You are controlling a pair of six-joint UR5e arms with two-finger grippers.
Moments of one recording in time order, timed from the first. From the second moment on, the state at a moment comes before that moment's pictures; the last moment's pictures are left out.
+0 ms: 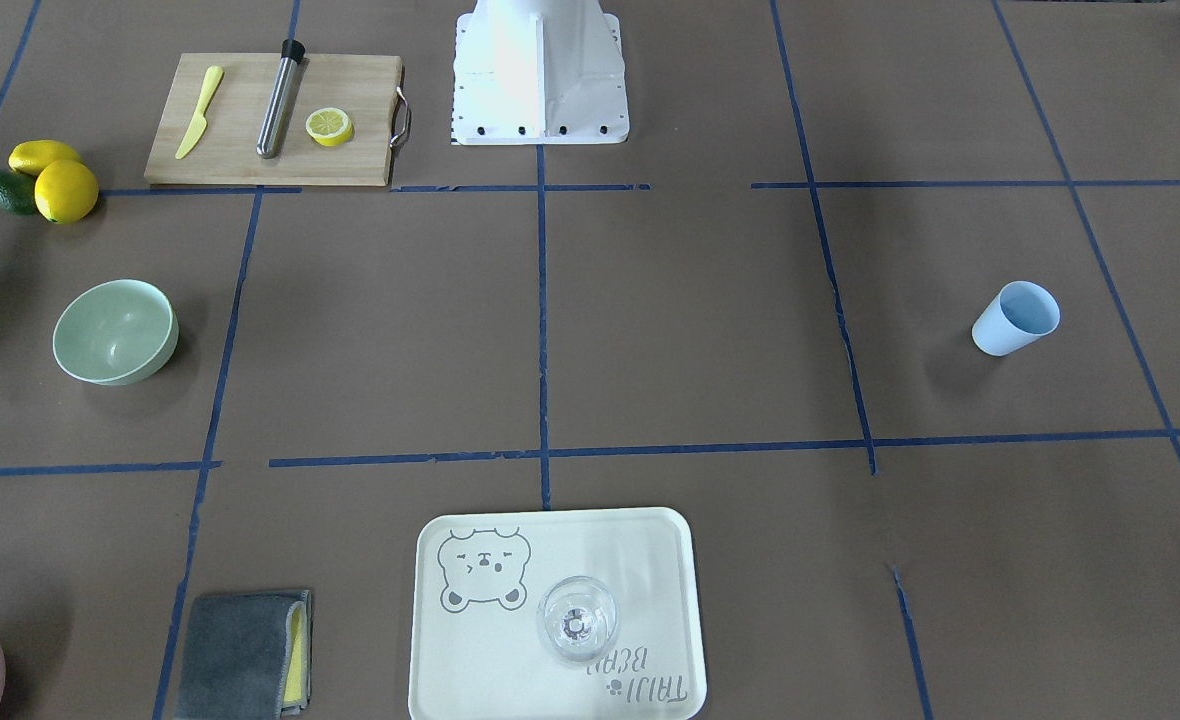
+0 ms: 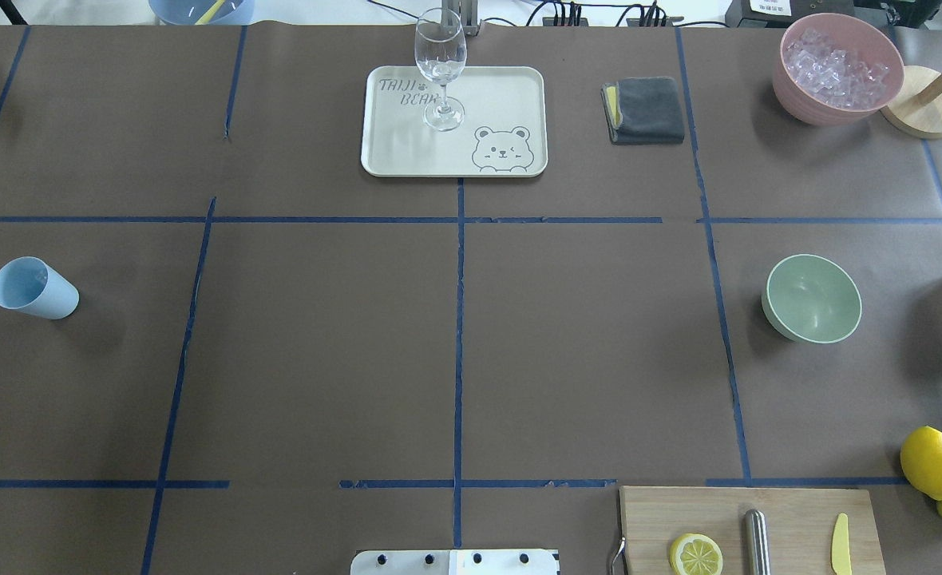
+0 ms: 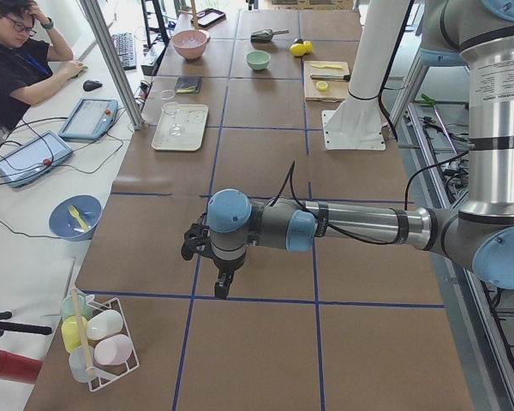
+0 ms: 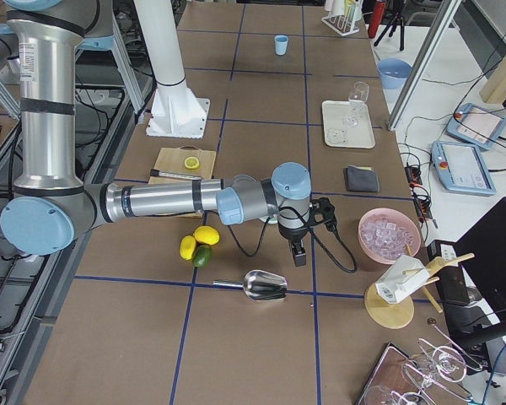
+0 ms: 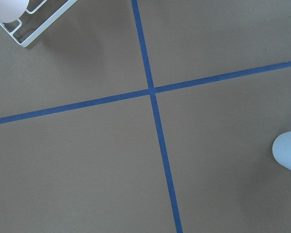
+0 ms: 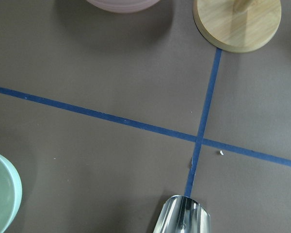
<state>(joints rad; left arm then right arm) -1.58 -1.46 -1.75 -1.62 -2.35 0.12 1.47 -1.63 1.75 -1.37 2.31 0.04</state>
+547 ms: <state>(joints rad) -1.58 -1.46 -1.75 -1.63 -2.36 0.12 1.38 -1.64 1.75 -1.20 2.32 0.09</state>
